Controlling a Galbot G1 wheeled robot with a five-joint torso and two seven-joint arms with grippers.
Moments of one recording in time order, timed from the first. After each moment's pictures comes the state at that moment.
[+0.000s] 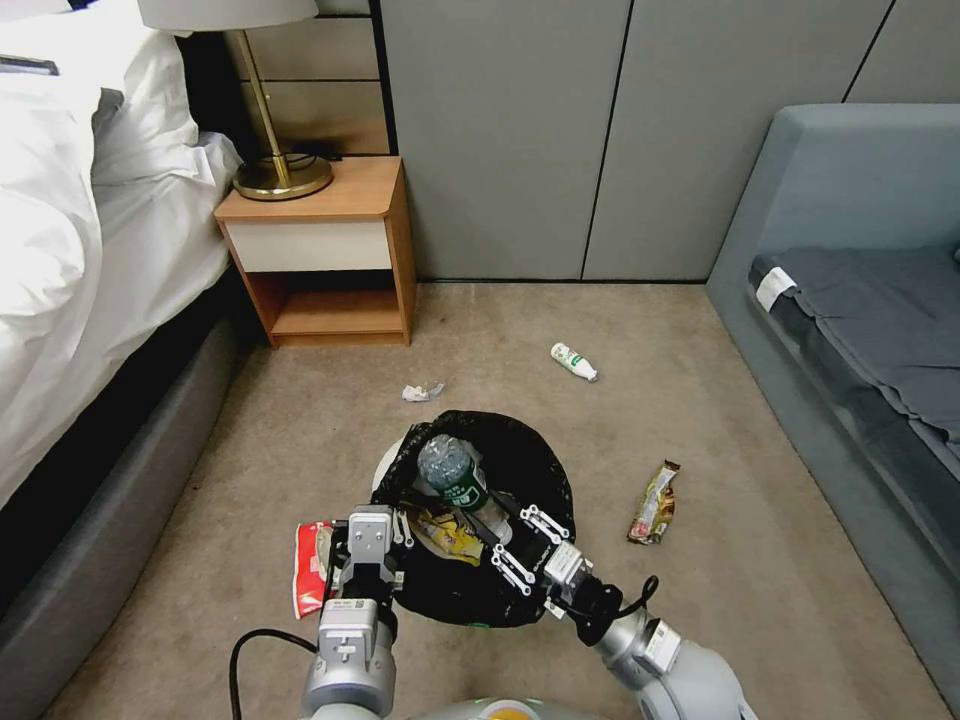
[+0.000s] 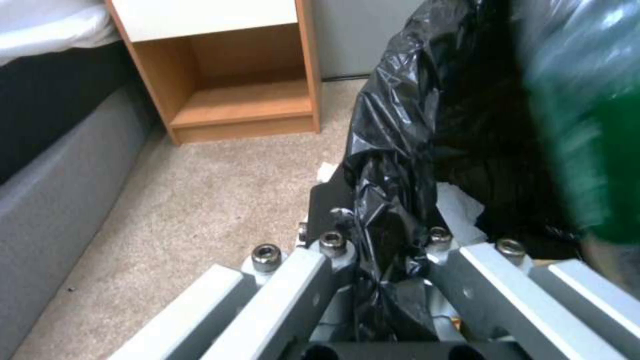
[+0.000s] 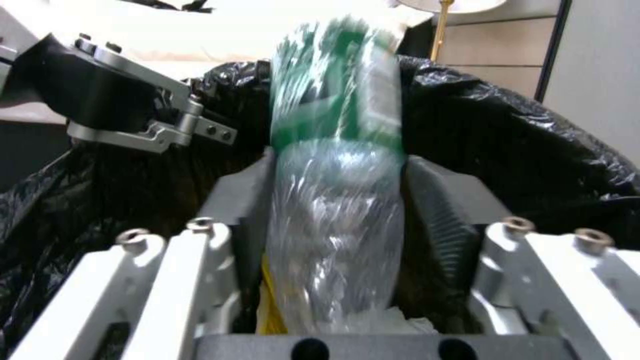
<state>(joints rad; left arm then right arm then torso) 1.85 -1.53 -0.23 -2.34 0.21 0.26 -0.28 -1.52 1.30 0.26 1.84 0.11 0.53 -0.55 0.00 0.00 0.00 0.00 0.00</state>
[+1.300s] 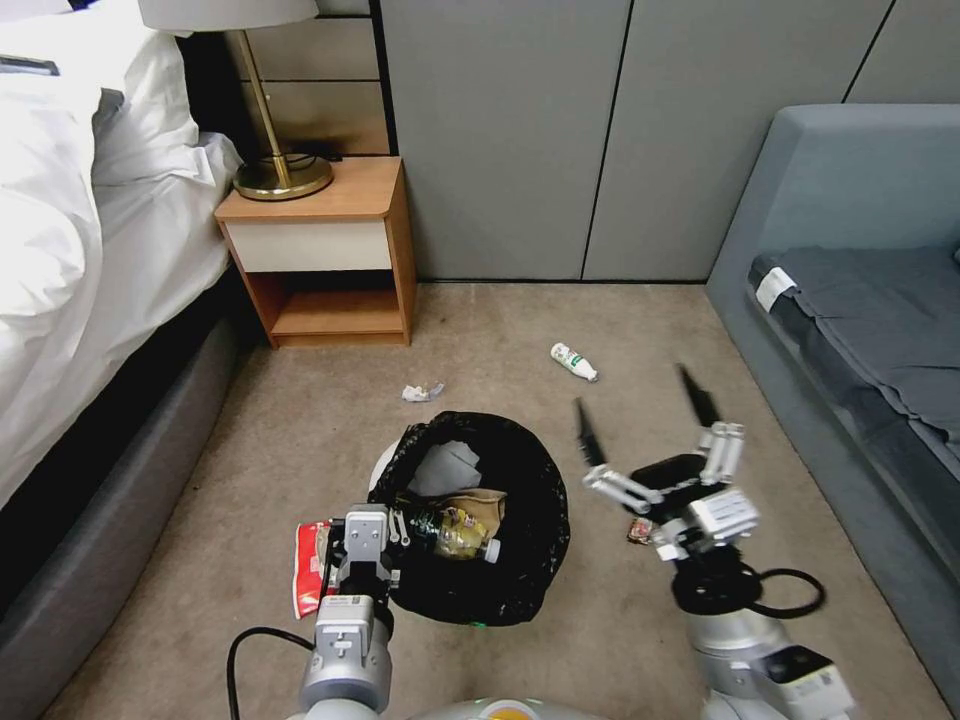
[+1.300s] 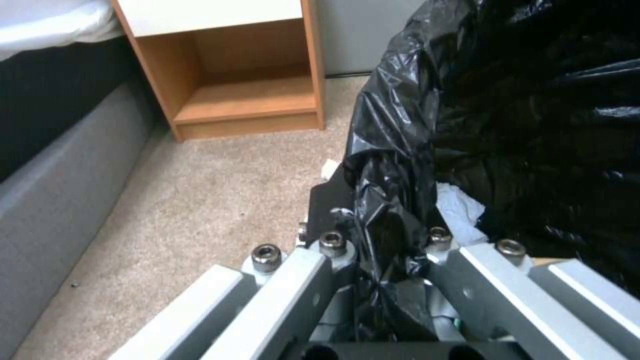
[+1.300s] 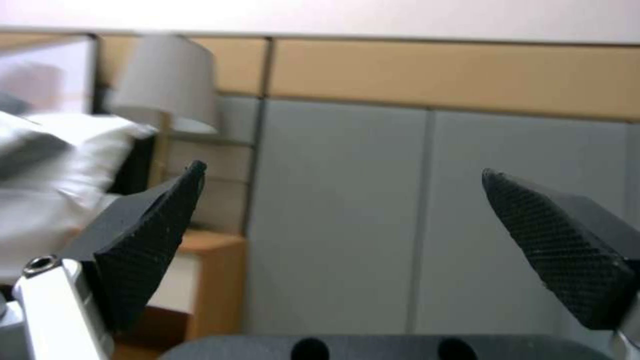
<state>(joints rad) 1.84 -1.53 -0.25 -2.33 0.19 0.27 -0.28 -1.79 1.43 0.47 2.28 -0.05 0.54 0.01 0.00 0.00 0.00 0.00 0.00</state>
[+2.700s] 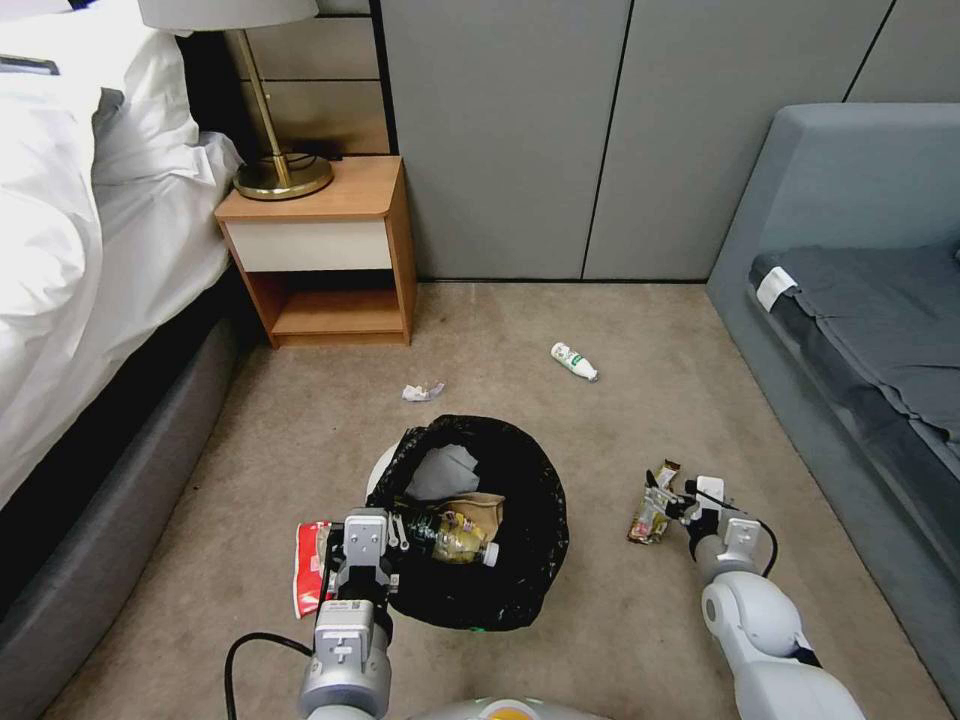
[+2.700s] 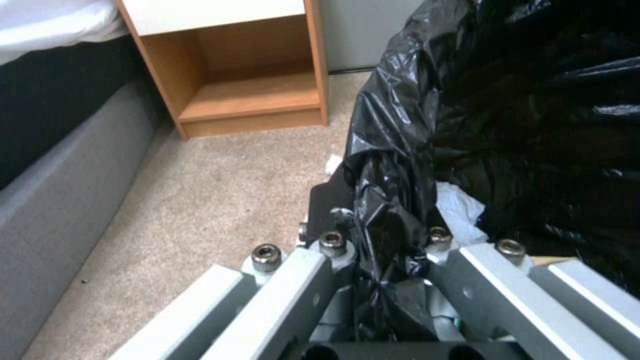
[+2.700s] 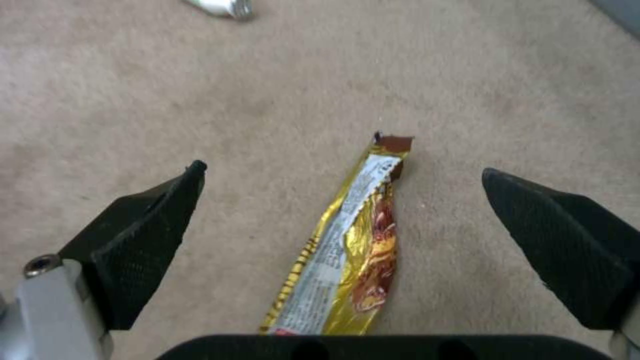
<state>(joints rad) 1.86 -1.53 -0.25 -2.34 0.21 0.27 -0.28 -1.22 1.33 0.55 1.35 0.33 -0.13 0.04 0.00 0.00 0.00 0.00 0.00</state>
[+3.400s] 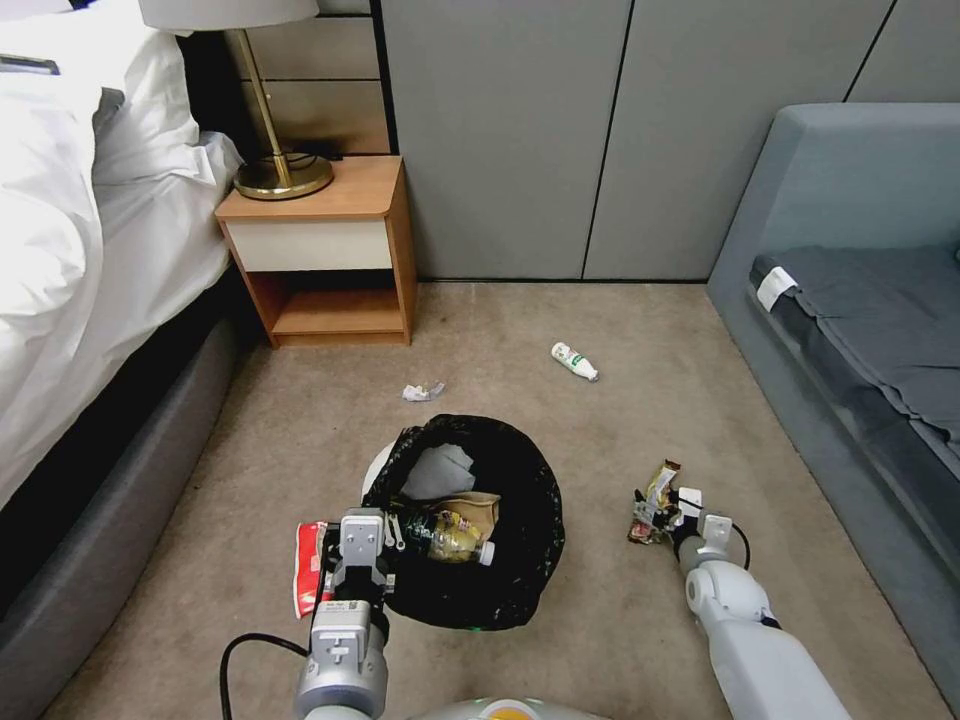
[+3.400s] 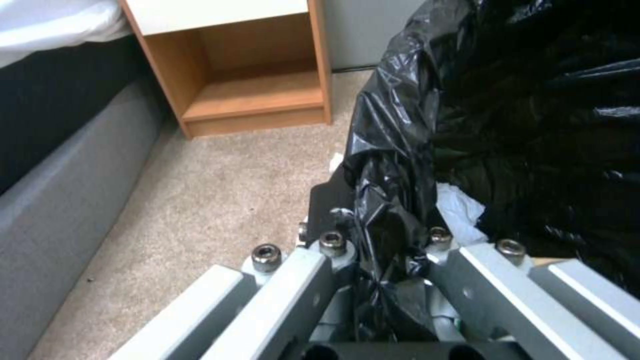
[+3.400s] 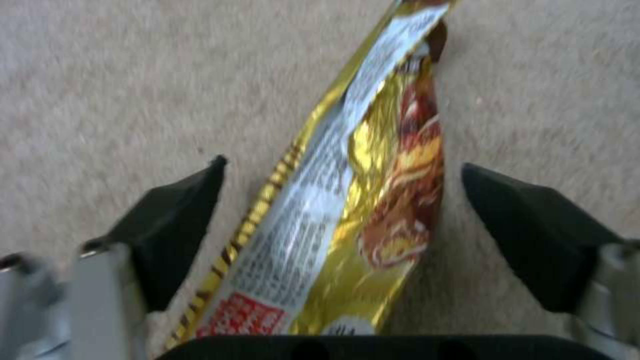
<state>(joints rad) 1.86 -1.53 -0.25 -2.33 0.22 0.27 -0.28 -1.04 1.35 0.51 0.94 0.31 -0.02 -0.06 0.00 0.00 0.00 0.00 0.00</state>
